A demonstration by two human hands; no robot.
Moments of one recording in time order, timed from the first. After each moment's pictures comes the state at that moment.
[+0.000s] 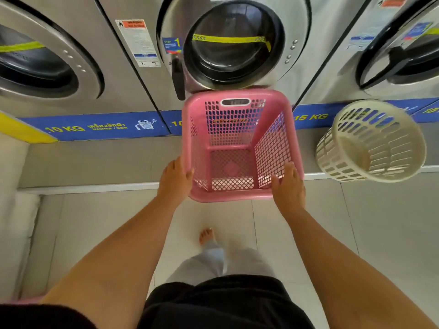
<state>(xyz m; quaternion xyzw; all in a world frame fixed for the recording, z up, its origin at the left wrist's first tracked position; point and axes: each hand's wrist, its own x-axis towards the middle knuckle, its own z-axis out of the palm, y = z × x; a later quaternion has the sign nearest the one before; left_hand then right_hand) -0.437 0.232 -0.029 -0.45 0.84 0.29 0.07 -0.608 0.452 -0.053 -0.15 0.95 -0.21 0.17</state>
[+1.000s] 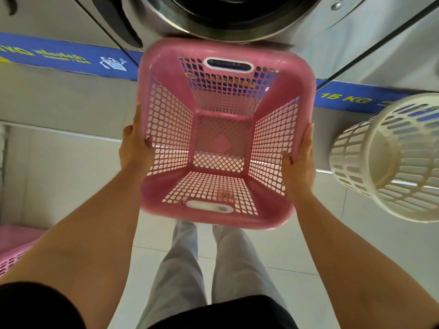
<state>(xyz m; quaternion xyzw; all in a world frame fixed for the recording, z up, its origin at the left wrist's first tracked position) -0.549 0.186 -0.143 -0.63 0.74 0.25 0.04 -0.795 0.423 -0.171 -0.21 0.92 -0.25 0.21</state>
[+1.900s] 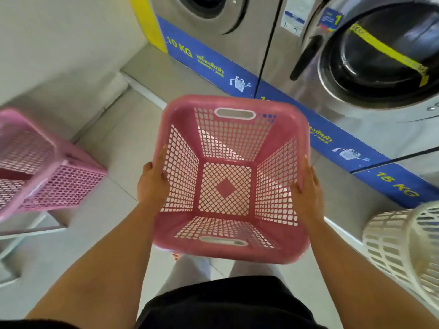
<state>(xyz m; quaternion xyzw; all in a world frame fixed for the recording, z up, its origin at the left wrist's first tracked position) -0.248 0.347 -0.026 -0.77 0.59 0.24 -0.07 -0.590 0.420 -0.051 -0.45 0.83 -0.21 0.25</state>
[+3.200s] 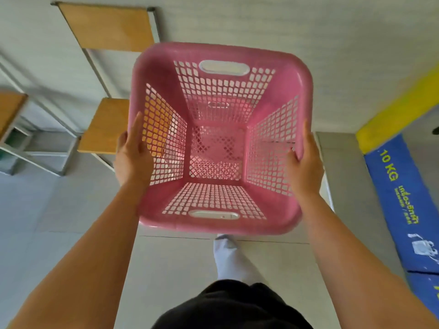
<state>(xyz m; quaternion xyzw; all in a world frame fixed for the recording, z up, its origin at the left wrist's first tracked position) 0.256 0.509 0.072 -0.91 0.15 -0.04 -0.39 0.020 0.271 0.074 -0.78 0.46 -0.28 0.30</state>
